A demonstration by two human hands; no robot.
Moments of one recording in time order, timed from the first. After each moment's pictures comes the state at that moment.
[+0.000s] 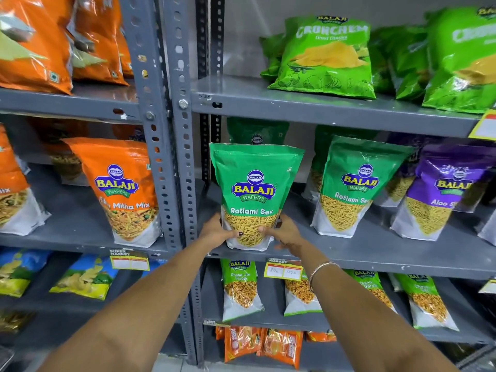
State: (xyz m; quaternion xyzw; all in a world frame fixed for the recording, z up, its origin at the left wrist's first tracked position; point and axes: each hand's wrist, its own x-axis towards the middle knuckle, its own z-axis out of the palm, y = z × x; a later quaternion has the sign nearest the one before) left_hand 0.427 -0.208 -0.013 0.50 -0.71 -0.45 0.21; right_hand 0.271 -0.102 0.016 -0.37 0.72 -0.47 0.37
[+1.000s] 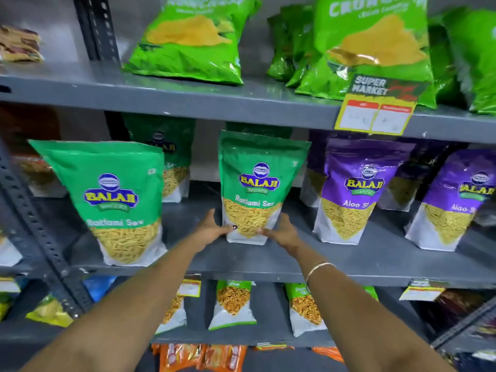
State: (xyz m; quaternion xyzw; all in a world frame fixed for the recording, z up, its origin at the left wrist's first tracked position) left_hand 0.178 -0.140 -0.016 0.47 -0.69 -0.51 0.20; right_hand 0.012 -0.033 -0.011 -0.35 0.76 -0.46 0.30
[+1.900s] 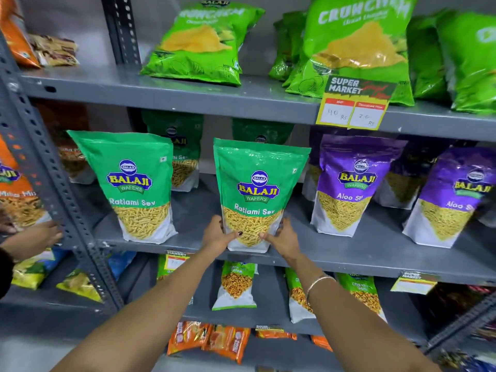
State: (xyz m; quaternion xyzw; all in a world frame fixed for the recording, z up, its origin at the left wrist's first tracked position) left_hand 0.187 -0.060 -0.021 0.52 -0.67 -0.45 0.29; right_hand 0.031 0.022 -0.021 -0.39 0.75 -0.46 0.27
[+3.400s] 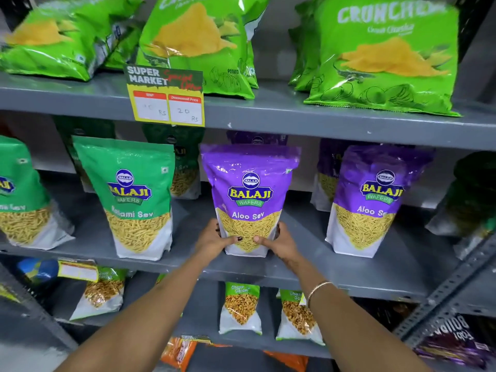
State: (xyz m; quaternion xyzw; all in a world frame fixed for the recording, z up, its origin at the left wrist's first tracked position) left_hand -0.056 0.022 -0.032 0.50 -0.63 -0.51 0.30; right_hand -0.222 0.108 -0.025 -0.37 0.64 -0.54 0.40
